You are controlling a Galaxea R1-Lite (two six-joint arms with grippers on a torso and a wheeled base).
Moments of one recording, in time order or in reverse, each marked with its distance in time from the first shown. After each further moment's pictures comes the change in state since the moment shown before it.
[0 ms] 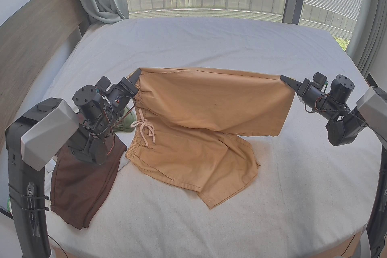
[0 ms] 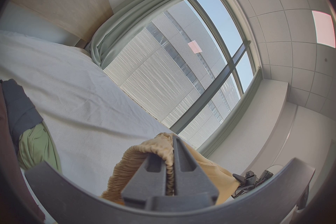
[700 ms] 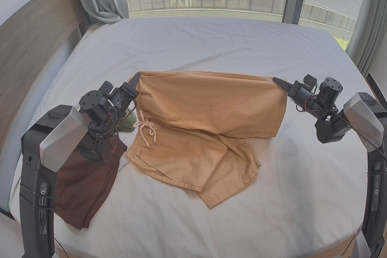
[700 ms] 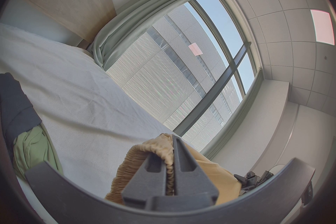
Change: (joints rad) left arm 0.038 0.141 -0.182 0.027 -0.007 -0.006; right arm 0.002 0.162 -0.228 0.037 0.000 0.001
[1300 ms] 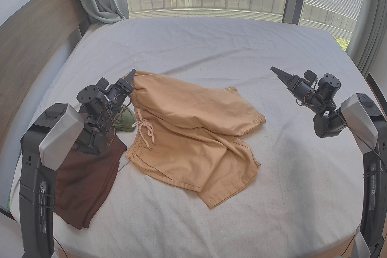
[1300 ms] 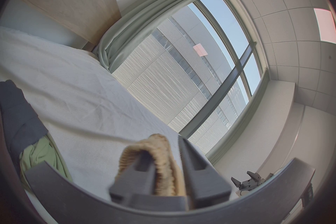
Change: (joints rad) left arm 0.021 0.017 -0.092 0.119 -0.005 -0.014; right arm 0.006 0.055 -0.126 0.049 -0.024 -0.004
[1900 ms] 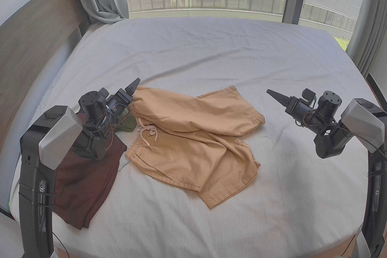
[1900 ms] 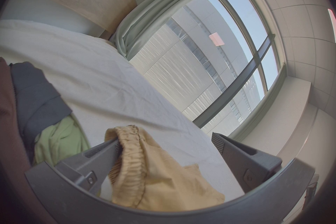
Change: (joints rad) left arm 0.032 -0.011 0.119 0.099 0.008 0.018; right arm 0.039 -0.102 0.427 -0.204 0.001 -0.086
